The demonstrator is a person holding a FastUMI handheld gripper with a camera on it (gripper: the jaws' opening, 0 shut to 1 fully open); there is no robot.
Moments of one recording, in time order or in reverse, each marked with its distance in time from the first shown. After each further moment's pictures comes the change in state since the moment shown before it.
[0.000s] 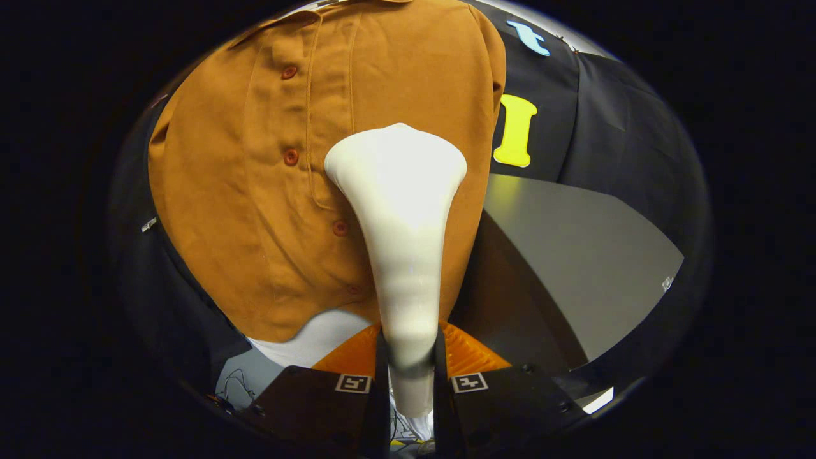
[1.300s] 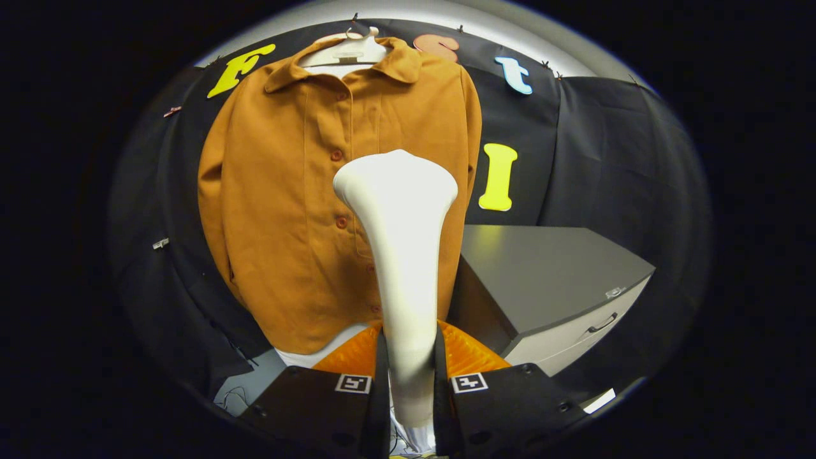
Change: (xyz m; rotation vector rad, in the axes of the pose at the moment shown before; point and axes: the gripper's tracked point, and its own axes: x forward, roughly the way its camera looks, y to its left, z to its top) arm -0.111 0.011 0.071 0.015 -0.277 -0.018
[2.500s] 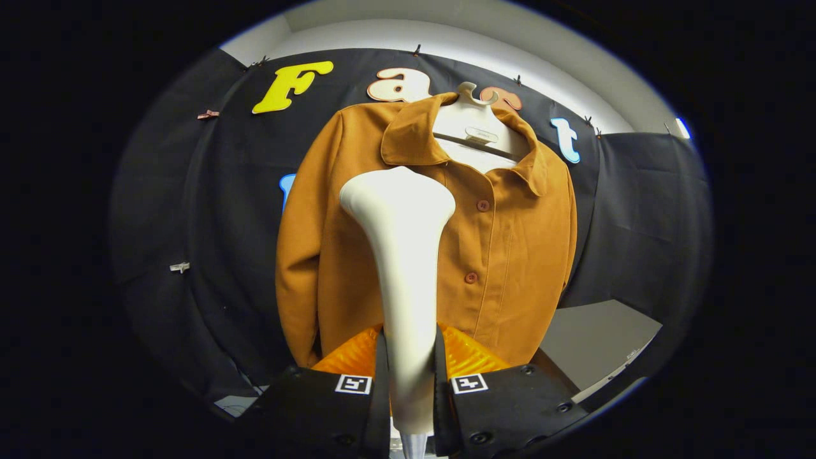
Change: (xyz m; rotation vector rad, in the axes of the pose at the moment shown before) arm 0.008 0.161 0.126 -0.096 -0.249 0.053
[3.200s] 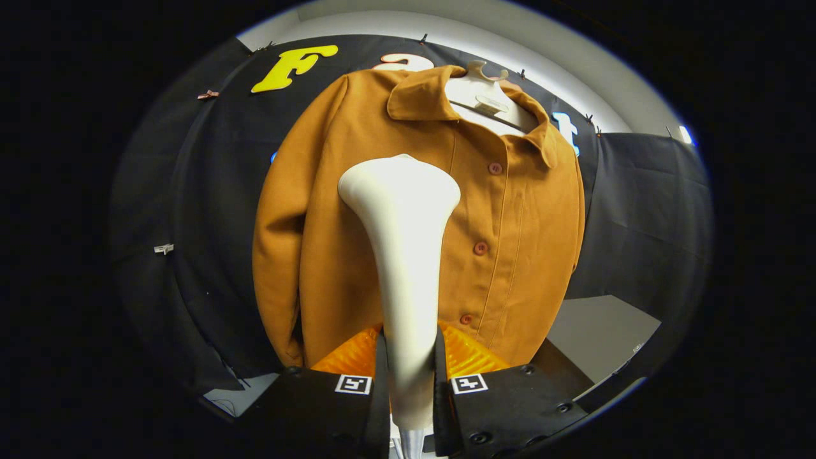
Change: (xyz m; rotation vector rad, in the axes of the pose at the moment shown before) arm 0.021 0.006 -0.064 -0.029 0.075 -0.021
